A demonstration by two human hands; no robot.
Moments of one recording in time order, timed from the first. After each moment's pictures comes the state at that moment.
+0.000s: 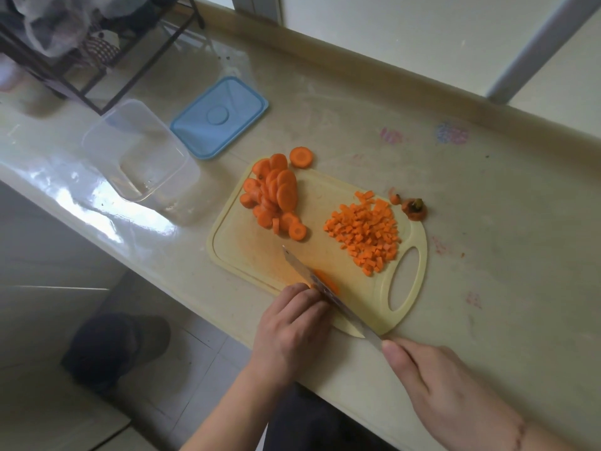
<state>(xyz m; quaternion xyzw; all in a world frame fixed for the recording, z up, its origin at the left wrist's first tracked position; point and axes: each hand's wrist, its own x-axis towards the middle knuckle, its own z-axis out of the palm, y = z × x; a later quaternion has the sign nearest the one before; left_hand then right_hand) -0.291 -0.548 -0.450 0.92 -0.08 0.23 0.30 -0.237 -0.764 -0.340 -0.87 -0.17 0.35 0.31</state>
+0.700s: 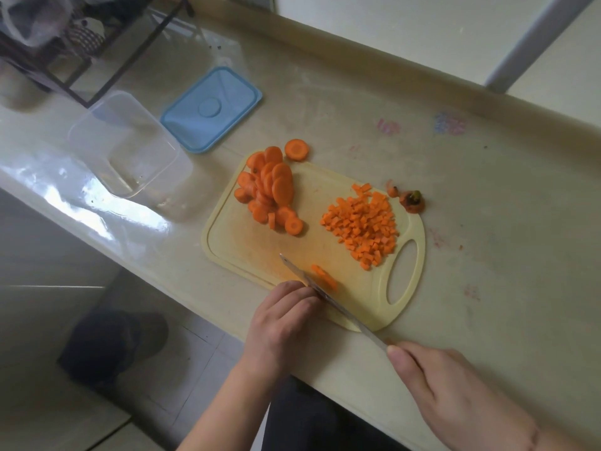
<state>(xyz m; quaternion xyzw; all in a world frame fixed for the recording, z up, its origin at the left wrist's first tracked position) -0.294 -0.536 -0.451 0.92 -0.09 0.20 0.34 -0.241 -0.770 -0.338 -0.87 -0.18 0.35 0.29</state>
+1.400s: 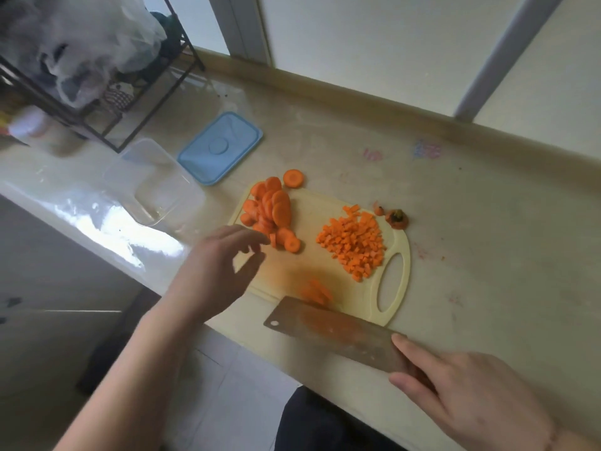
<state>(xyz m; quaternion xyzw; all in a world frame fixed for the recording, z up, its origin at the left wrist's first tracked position) -0.233 -0.453 -0.333 0.95 -0.02 0.08 0.30 -0.235 -0.799 -0.323 -0.92 -0.31 0.23 0.09</state>
